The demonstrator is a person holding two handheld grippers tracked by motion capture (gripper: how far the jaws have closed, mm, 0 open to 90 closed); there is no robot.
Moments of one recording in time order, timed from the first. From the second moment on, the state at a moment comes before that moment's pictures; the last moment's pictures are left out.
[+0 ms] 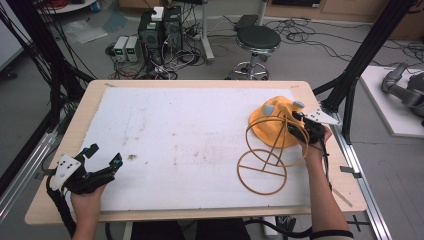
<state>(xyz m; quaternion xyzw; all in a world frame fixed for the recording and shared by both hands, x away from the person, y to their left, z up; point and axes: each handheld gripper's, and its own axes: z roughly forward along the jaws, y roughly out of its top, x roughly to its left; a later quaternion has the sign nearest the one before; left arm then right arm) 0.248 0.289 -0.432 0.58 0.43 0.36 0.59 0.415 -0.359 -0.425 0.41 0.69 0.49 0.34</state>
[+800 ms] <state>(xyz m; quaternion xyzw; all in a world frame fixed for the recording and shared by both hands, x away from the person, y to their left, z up) 0.249 0.289 -0.433 0.58 0.43 0.36 0.59 0.411 -0.371 -0.400 0.44 0.65 0.50 0.36</state>
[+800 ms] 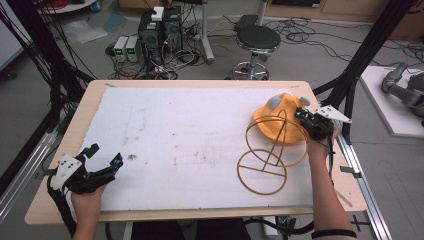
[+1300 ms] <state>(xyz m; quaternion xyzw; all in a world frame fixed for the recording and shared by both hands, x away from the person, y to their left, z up) 0.248 0.292 -0.432 0.58 0.43 0.36 0.59 0.407 -0.369 -0.349 0.42 0.63 0.51 0.40</state>
